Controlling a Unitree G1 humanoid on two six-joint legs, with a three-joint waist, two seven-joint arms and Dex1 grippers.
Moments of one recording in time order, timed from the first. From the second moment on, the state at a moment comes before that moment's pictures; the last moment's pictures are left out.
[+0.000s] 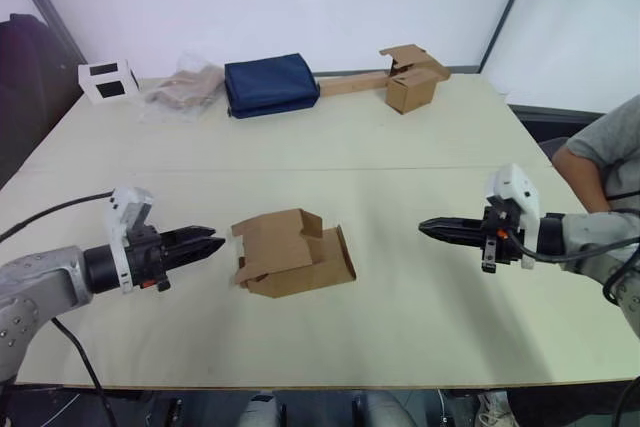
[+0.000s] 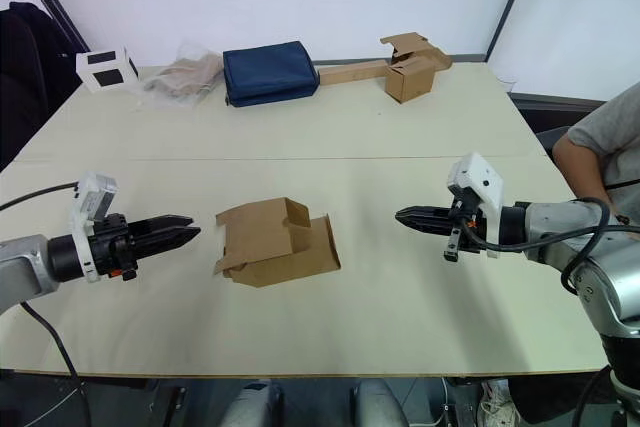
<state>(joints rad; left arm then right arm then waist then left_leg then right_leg) -0.08 0.89 0.42 -0.37 -1.01 0.99 -0.80 -0.26 -0.97 -0.21 -0.39 0.69 0.76 0.96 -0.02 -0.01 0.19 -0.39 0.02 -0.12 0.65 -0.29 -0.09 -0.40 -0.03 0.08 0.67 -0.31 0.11</state>
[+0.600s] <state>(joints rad) -0.26 0.72 0.40 0.09 -1.26 1.31 -0.71 -0.11 -0.86 -0.33 -0.63 0.76 0.80 0.72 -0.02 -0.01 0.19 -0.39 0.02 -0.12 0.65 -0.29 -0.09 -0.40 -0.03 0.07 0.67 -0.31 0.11</state>
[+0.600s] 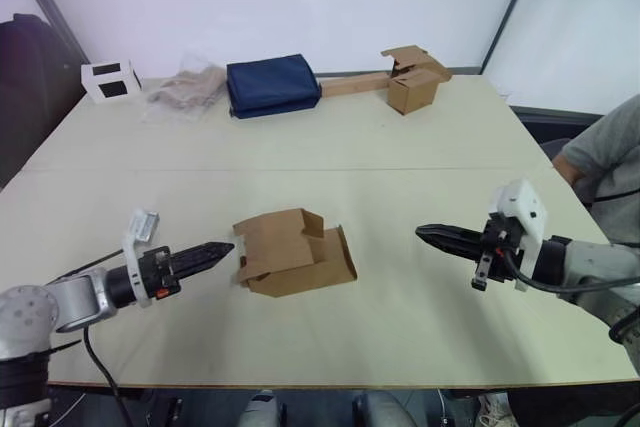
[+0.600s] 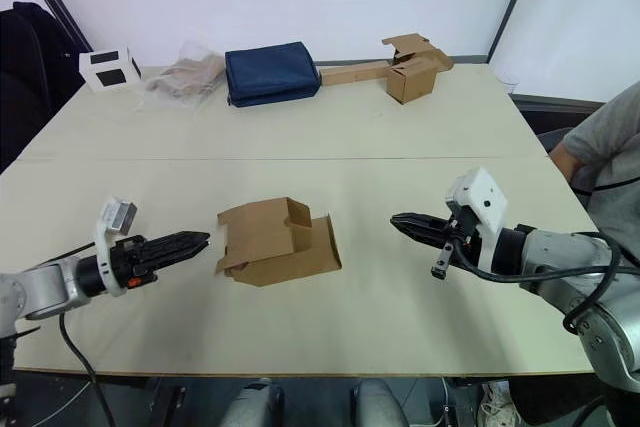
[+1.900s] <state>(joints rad) -0.55 0.52 0.24 0.36 -1.07 1.39 -0.86 0.00 -0.88 -0.44 -0.75 0.89 0.85 0.57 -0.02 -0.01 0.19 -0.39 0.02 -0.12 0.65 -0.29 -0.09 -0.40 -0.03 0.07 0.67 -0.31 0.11</state>
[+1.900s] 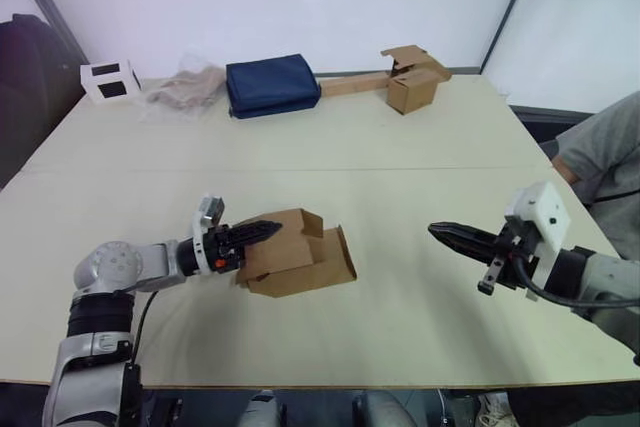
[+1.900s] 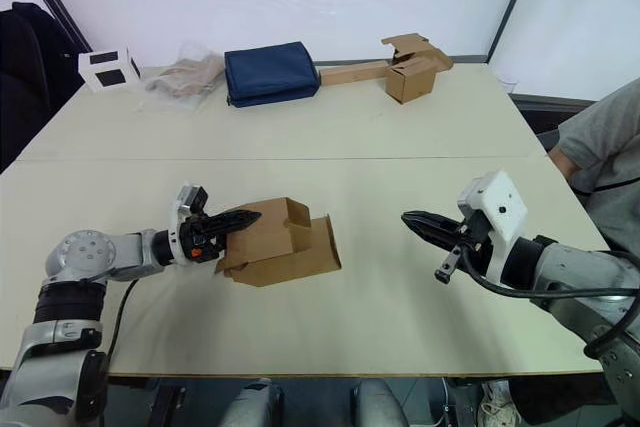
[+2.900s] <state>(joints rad) -0.73 0.52 0.06 0.00 -0.72 0.76 -0.99 -0.47 -0.56 -0.15 -0.43 0.68 0.71 0.36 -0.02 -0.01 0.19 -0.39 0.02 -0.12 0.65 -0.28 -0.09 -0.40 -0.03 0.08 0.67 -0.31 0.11</state>
